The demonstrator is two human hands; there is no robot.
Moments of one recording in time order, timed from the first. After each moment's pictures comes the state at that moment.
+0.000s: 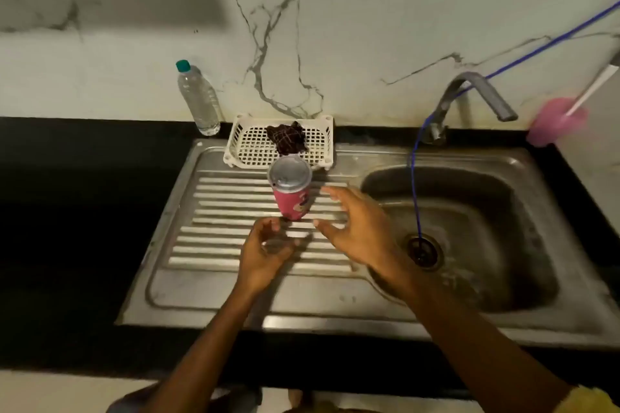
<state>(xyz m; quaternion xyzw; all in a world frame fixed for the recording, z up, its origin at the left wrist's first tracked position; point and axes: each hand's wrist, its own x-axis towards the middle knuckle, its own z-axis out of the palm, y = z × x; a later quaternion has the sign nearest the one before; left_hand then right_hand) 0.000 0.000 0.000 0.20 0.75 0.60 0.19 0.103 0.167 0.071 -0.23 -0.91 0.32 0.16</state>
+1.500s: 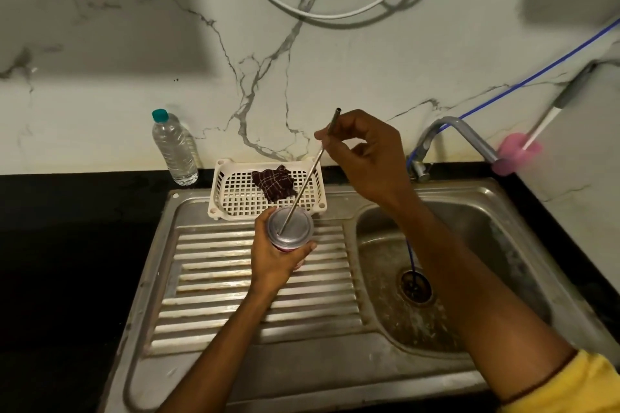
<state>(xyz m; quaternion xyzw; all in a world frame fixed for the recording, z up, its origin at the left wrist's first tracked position) -0.089 0.067 0.009 0.28 0.70 0.64 0.15 -0.001 0.212 0.198 -0.14 -0.82 0.38 0.41</state>
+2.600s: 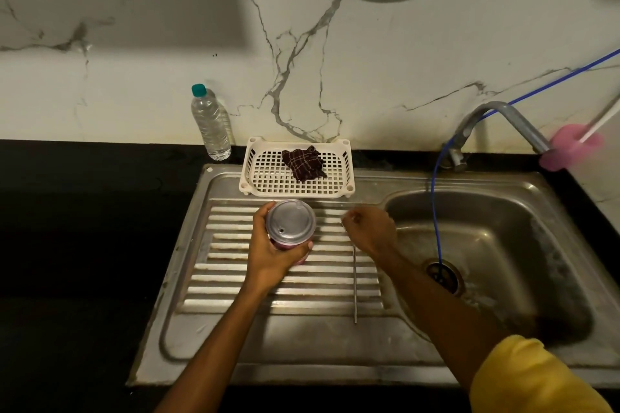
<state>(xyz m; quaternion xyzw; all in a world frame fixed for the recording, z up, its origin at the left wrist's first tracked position) -0.091 0.008 0.010 0.25 0.71 0.63 0.18 0.005 0.201 0.011 -0.41 -0.85 0.31 0.08</state>
